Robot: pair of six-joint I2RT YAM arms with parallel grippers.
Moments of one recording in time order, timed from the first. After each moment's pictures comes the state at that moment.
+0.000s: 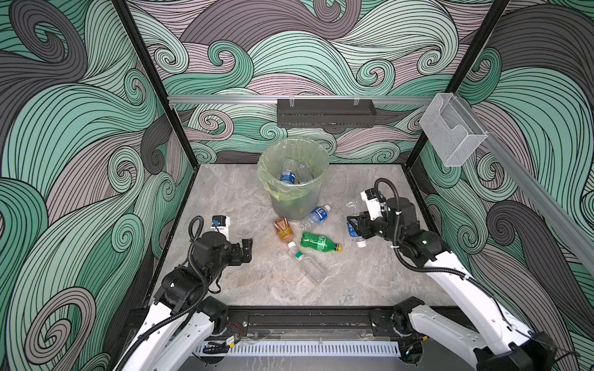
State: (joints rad) left arm -0.45 0.54 0.75 -0.87 -0.17 -0.41; right arm 0.40 0.93 0.86 -0.51 -0.18 0.12
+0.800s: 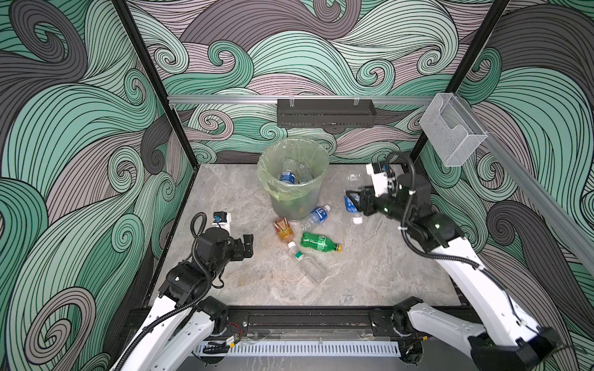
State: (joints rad) left arm -0.45 0.60 0.75 -0.81 -0.22 -0.43; right arm 0.40 1.18 1.34 -0.54 -0.26 0.13
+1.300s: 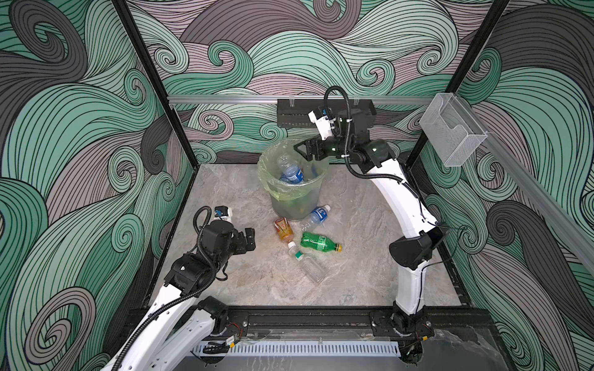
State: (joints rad) left arm -0.44 0.66 0.79 -0.79 -0.22 -0.49; right arm 0.52 1.94 2.30 -0.81 -0.38 0.05
